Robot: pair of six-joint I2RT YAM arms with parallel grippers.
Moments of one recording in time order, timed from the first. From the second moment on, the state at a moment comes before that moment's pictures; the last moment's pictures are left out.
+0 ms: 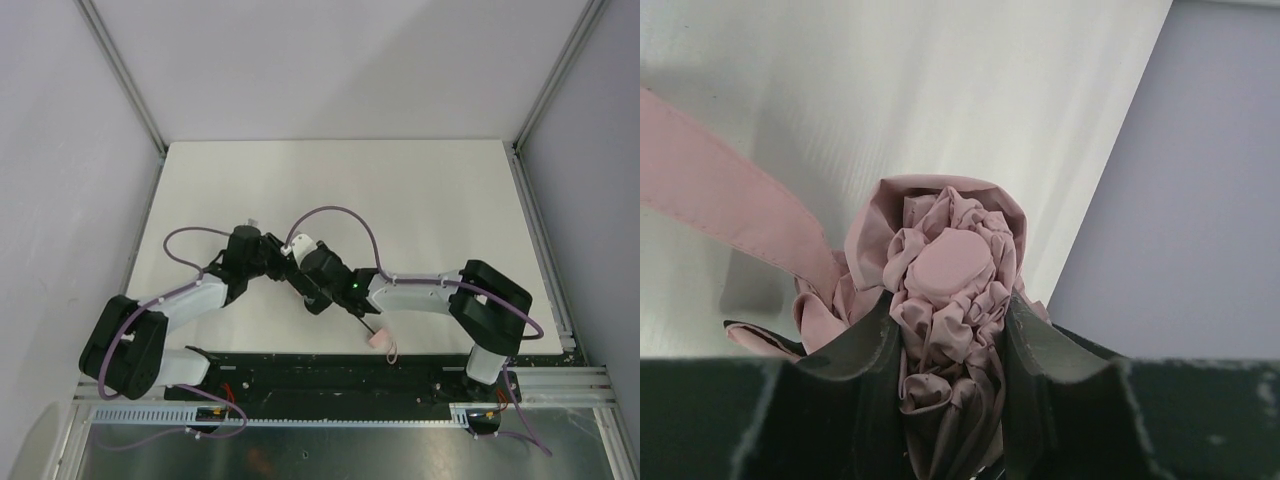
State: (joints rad) left arm -0.43 1.31 0.53 0.16 0.27 -1.28; right arm 1.10 1.74 1.04 0.02 0.33 0.08
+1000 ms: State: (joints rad) left arm -0.40 1.21 0.50 0.10 0.25 -1.34; right arm 1.02 1.73 0.93 0.27 0.14 -0.07
